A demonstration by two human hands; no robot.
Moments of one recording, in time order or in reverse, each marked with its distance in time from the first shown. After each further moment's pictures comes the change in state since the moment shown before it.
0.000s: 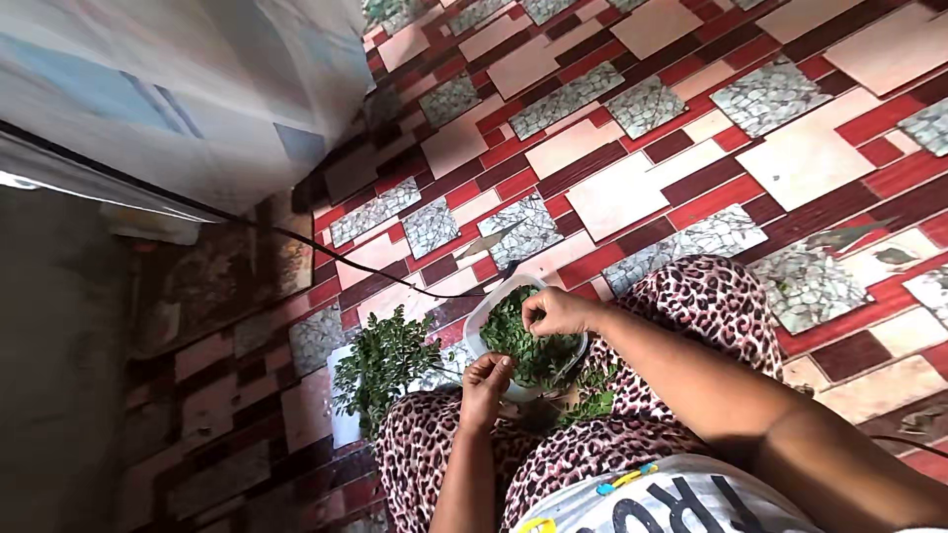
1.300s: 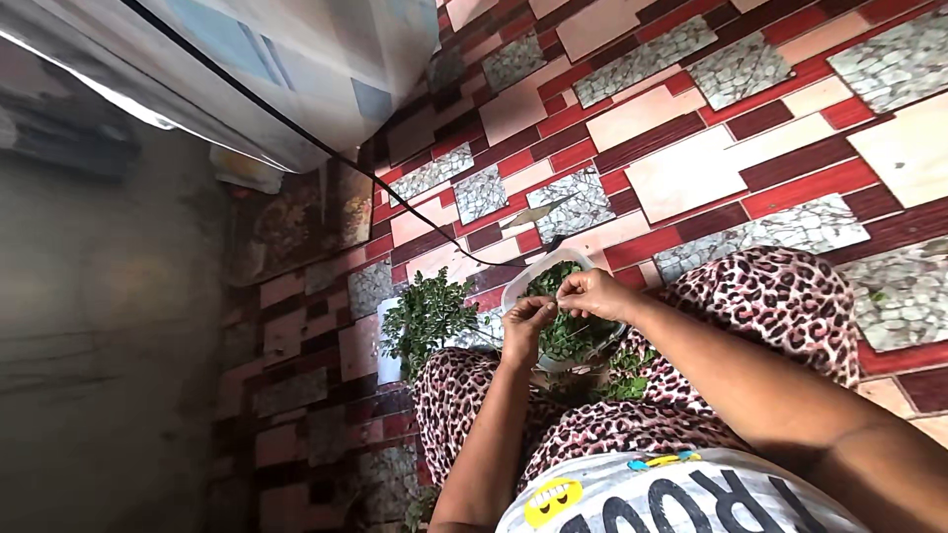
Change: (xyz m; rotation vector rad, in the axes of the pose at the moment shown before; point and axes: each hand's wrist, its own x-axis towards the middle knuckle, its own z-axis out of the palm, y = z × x) left_hand 0.038 0.005 0.025 0.010 0.169 -0.028; right_hand 0.002 0.014 0.025 0.207 0.154 0.125
